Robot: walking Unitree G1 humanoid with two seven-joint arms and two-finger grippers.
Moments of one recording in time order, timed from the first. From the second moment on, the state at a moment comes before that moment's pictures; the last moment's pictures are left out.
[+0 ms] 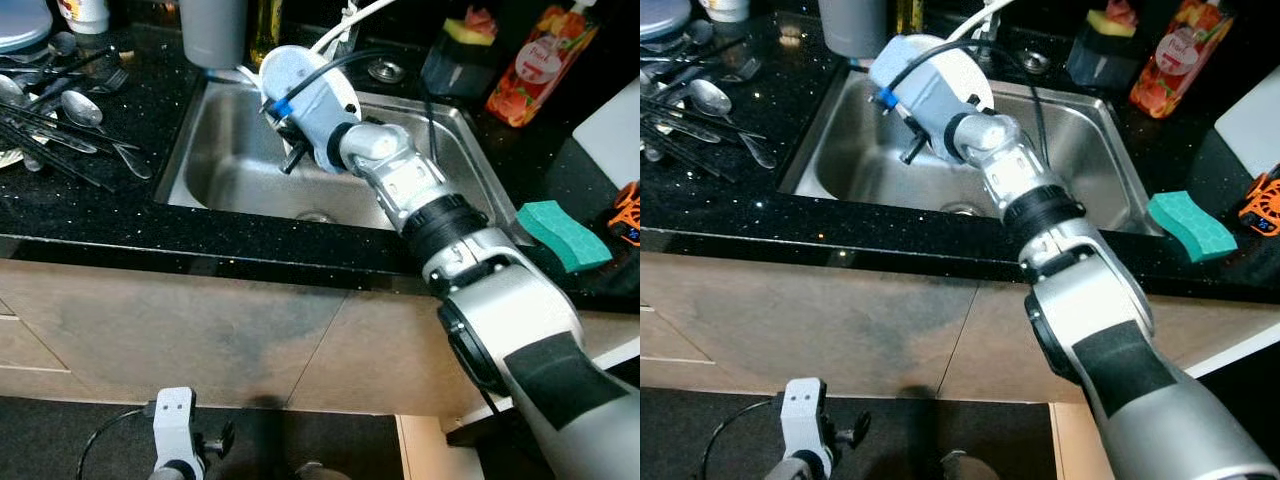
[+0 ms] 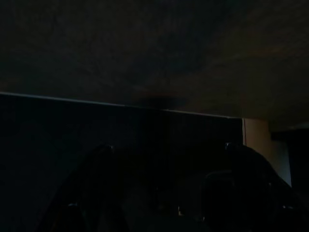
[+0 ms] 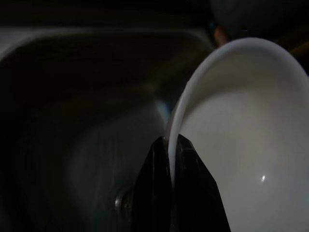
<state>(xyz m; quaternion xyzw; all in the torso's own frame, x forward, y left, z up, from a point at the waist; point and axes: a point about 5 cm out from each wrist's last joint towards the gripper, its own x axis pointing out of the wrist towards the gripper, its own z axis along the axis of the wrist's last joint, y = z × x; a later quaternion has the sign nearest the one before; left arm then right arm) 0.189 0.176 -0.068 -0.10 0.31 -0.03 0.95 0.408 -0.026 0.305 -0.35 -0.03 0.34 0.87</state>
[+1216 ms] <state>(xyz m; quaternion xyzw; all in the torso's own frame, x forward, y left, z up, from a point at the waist) 0.174 0.189 -0.037 -0.07 0.20 -0.03 0.98 0.416 -0.043 0.266 -0.34 0.10 0.27 0.90</state>
